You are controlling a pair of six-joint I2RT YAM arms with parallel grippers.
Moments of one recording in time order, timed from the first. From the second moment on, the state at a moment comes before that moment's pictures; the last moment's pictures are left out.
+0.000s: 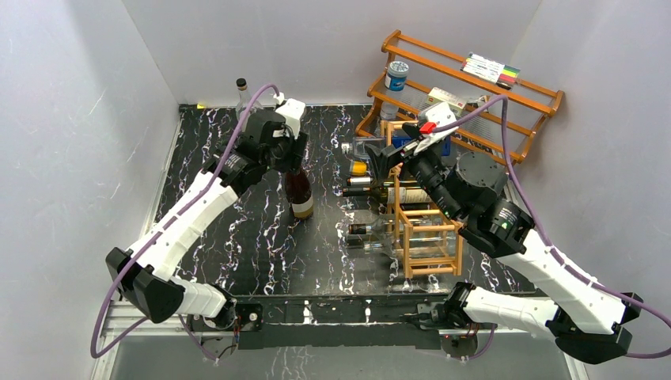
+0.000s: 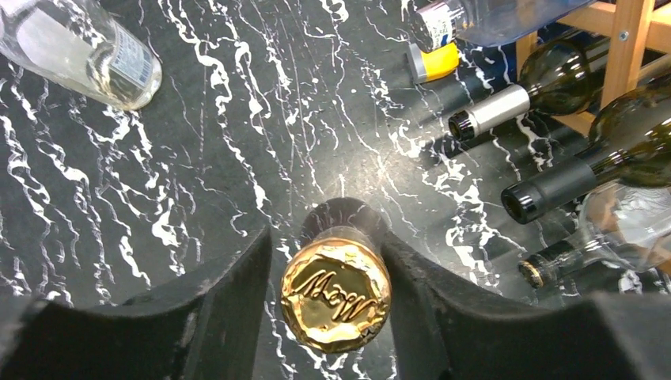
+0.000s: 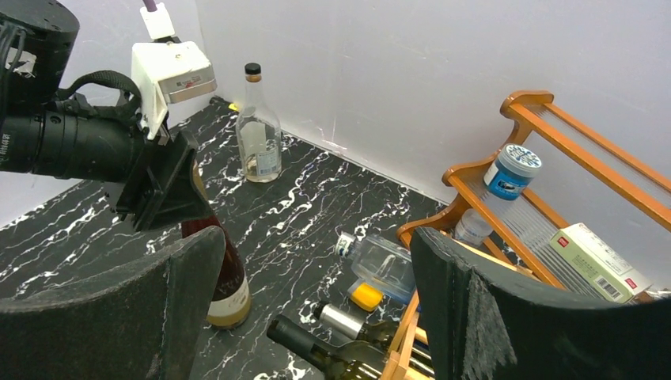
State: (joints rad) left arm -0.60 1.35 1.44 -0.72 -0.18 -0.05; right arm 0.97 0.92 1.26 -0.23 0.37 -0.09
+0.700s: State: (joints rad) left arm -0.41 1.77 1.91 -0.78 -0.15 -0.07; right arm 0.97 0.93 1.23 -0.25 0.42 -0.13
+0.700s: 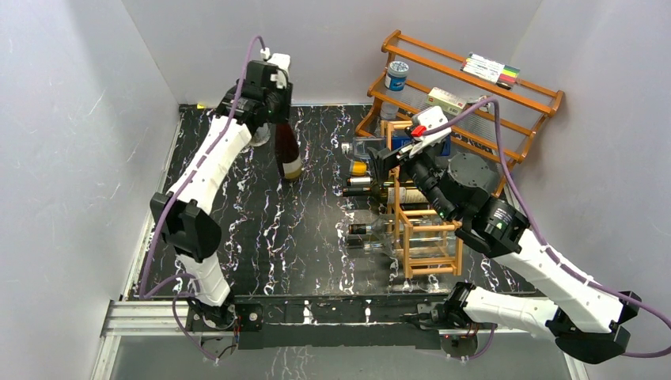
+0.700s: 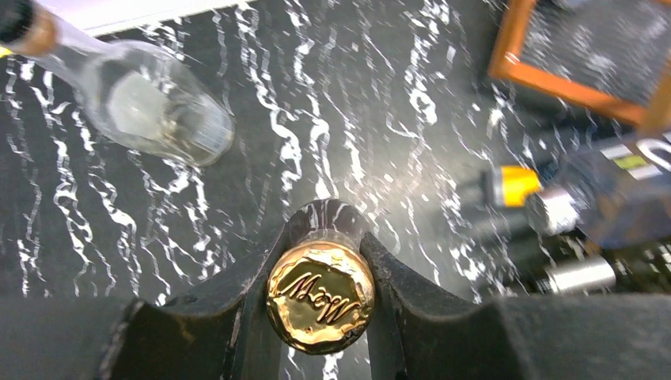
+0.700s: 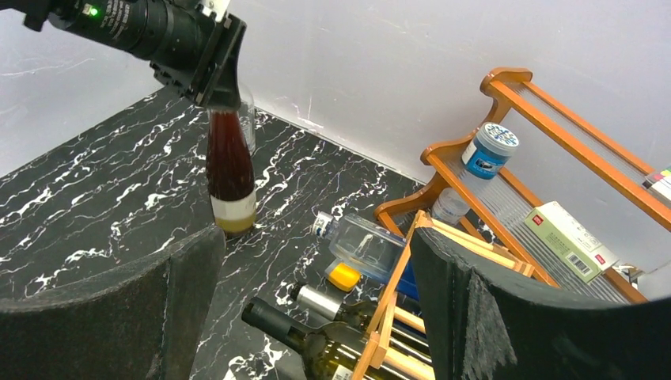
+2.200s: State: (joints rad) left arm -0.24 2.08 2.13 -0.40 -0.04 0.03; right arm 0.97 0.93 1.23 -0.31 0.44 -0.08
